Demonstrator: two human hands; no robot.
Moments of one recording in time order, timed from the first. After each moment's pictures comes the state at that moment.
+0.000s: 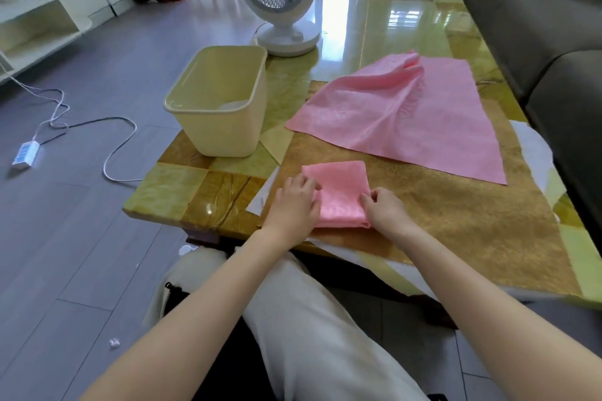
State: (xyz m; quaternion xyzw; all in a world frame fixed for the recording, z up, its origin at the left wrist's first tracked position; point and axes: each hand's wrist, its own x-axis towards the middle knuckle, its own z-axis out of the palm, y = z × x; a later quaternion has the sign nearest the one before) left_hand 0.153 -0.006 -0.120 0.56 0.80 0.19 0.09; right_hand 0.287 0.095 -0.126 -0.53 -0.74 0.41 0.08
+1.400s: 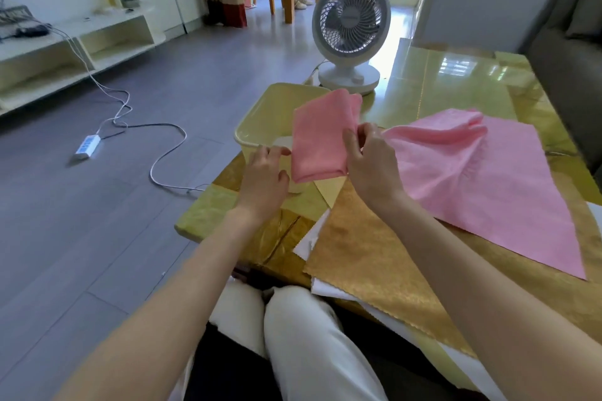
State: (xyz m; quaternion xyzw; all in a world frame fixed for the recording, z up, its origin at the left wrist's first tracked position) left_hand 0.017 -0.026 -0.060 0.41 0.85 0.32 -0.02; right_hand 0.141 0.085 -0.011 -0.31 -0.81 0.37 0.34
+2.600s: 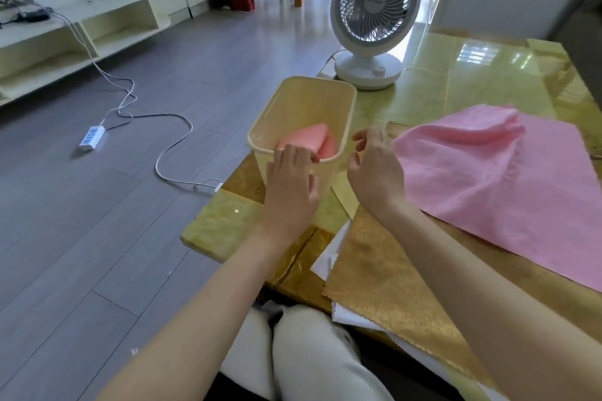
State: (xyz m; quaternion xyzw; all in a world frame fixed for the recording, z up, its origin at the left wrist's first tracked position) left_hand 0.010 -0.007 -0.074 0.43 0.83 0.33 -0.15; right_hand 0.082 0.106 -0.048 -0.35 -0.86 0.24 0.29
